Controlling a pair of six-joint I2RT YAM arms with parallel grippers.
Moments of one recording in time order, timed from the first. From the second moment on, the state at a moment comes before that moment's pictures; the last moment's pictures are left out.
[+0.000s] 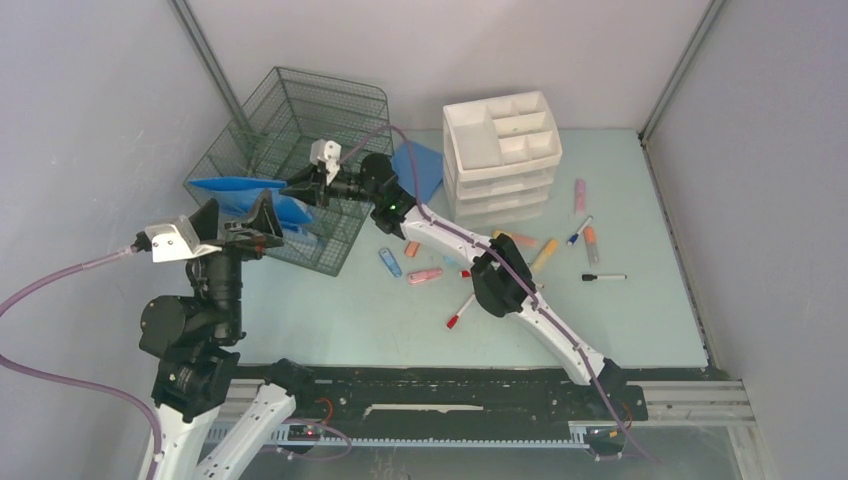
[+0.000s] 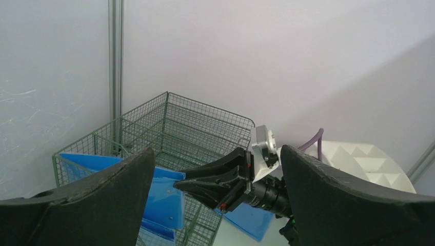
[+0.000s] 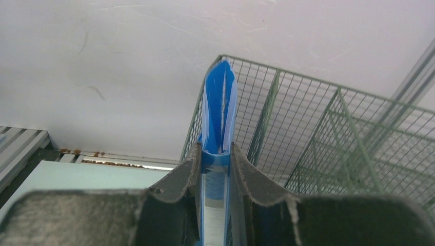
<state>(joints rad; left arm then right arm) -0.39 0.41 0.96 -0.15 -0.43 -0.05 0.89 2.68 2.53 0.49 -0.66 -0.02</state>
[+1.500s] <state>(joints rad) -0.36 0.46 0.97 -0.17 -0.36 -0.10 0.85 2.28 2.37 -0.56 -0.86 -0.46</state>
